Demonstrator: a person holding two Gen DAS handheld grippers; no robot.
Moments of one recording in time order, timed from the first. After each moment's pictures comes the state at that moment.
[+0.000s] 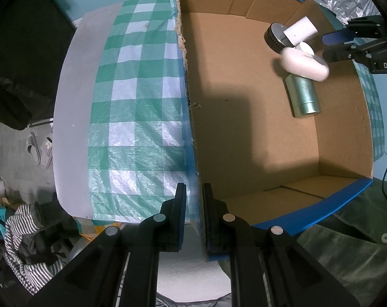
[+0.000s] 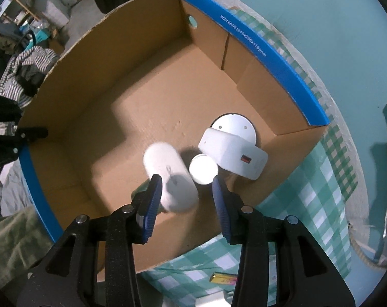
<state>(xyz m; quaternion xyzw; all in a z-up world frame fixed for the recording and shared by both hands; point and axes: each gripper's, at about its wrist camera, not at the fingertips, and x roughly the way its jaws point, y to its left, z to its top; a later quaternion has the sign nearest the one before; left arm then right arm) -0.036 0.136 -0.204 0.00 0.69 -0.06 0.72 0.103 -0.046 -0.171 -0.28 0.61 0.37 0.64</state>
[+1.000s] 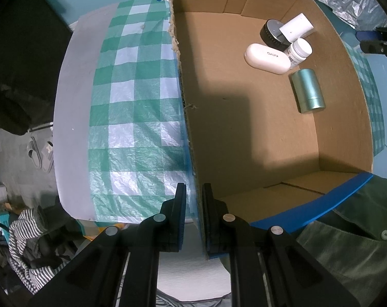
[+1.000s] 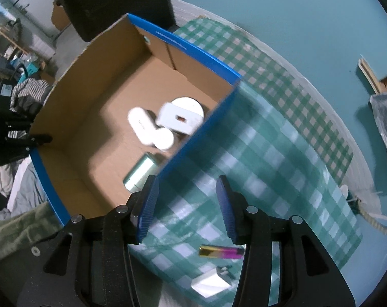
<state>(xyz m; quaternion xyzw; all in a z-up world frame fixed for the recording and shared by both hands) -0.037 0.130 -0.200 0.01 0.69 -0.06 0.72 0.113 -0.129 -0.130 -0.21 0.61 0.33 0.69</state>
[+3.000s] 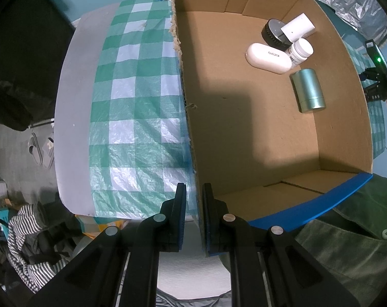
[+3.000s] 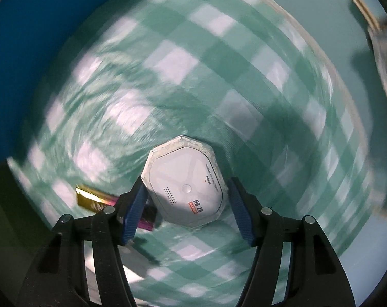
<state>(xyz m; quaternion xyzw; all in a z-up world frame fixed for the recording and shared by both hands) -0.039 0.133 -0.198 0.00 0.69 -0.06 0.72 0.132 -0.264 -0.273 -0.25 0.69 0.25 0.64</state>
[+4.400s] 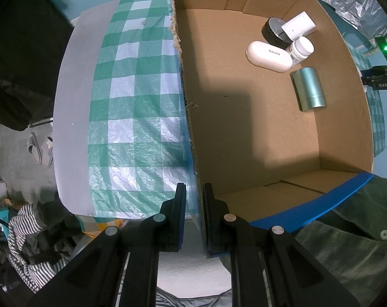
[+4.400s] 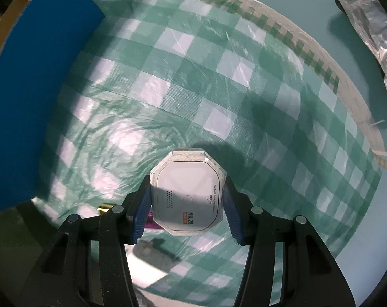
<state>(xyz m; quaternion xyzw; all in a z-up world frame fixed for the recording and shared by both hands) -0.037 0.129 -0.203 0.01 0.70 -0.06 0.71 0.138 -0.269 -0.236 -0.18 0.69 0.21 0.67</state>
